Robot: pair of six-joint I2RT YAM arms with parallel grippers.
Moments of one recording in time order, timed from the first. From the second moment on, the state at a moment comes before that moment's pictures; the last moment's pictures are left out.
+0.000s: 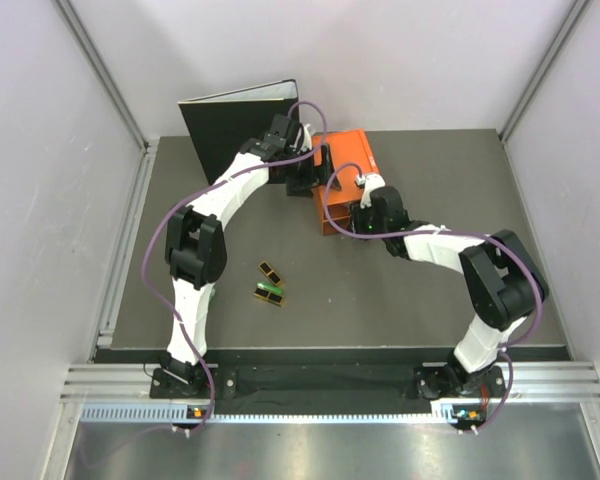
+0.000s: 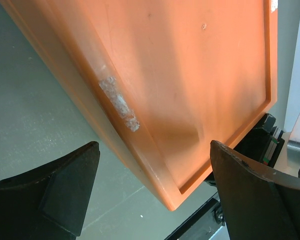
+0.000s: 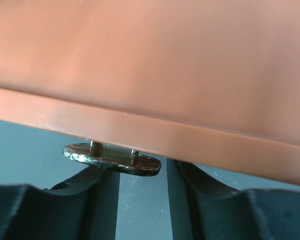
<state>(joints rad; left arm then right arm) -0.45 2.17 2.01 -0.69 0.43 -0.52 0.49 1.70 0.92 0.17 -0.01 0.16</state>
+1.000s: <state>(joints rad) -0.45 2.17 2.01 -0.71 0.43 -0.54 0.52 1.62 0.85 0.08 -0.06 0.16</state>
